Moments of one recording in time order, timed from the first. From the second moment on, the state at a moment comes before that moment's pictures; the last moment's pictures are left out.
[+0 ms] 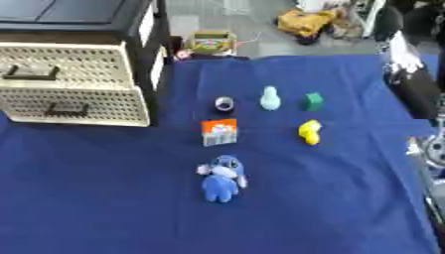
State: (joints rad) left arm -0.44 0.24 0.05 -1.98 -0.15 -0.19 0.44; right arm -0.33 -0.51 -0.13 -1.98 0.33 0.00 -0.39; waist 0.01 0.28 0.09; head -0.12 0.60
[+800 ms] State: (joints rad) left arm -0.45 0.28 0.05 -1.98 -0.17 -0.18 0.45; right arm -0.33 -0.51 -0.13 -1.98 0.33 0.01 -0.39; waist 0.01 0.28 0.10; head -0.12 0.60
